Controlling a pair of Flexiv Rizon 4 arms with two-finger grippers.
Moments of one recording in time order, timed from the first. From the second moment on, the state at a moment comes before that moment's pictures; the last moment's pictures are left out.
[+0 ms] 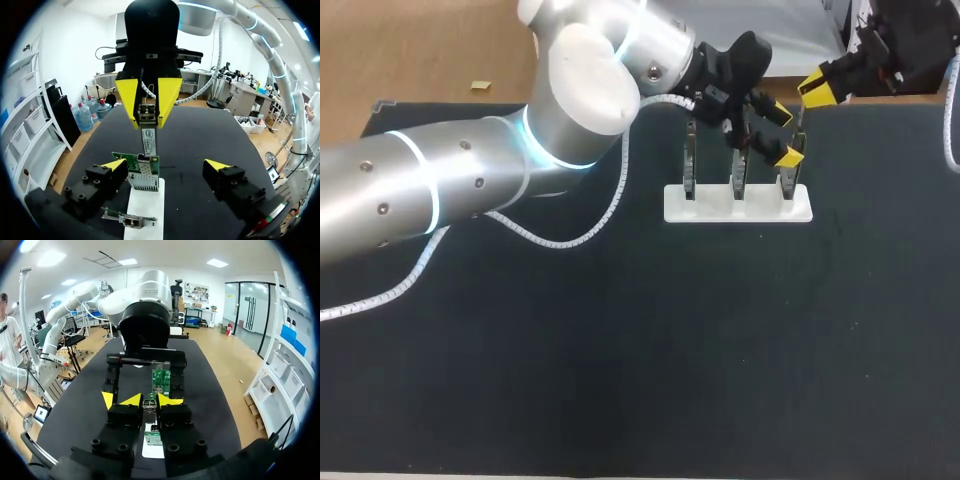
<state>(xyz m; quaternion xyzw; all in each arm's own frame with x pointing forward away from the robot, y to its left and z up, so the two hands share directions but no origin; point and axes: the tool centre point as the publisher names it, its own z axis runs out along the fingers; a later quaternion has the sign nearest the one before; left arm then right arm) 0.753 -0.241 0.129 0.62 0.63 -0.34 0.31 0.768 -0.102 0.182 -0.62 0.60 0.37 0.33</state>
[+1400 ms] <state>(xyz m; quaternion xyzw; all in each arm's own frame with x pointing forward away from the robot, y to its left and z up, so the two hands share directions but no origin) 0.753 -0.241 0.129 0.62 0.63 -0.34 0.31 0.768 -0.105 0.173 -0.64 0.61 0.34 0.33</state>
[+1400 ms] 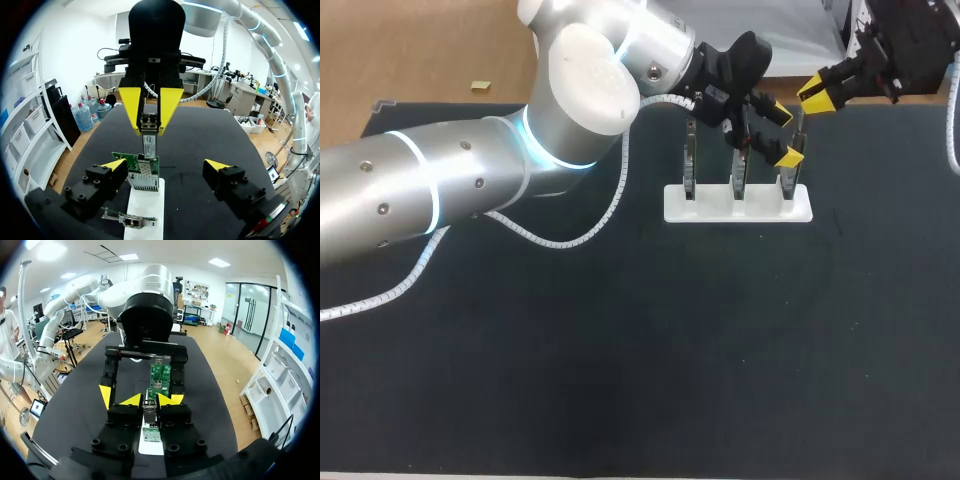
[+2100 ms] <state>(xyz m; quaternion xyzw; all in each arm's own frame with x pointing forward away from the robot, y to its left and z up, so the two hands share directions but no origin) 0.753 -0.241 0.129 0.62 0.63 -0.34 0.31 0.774 -0.105 0.171 -0.62 0.62 0.33 0.34</state>
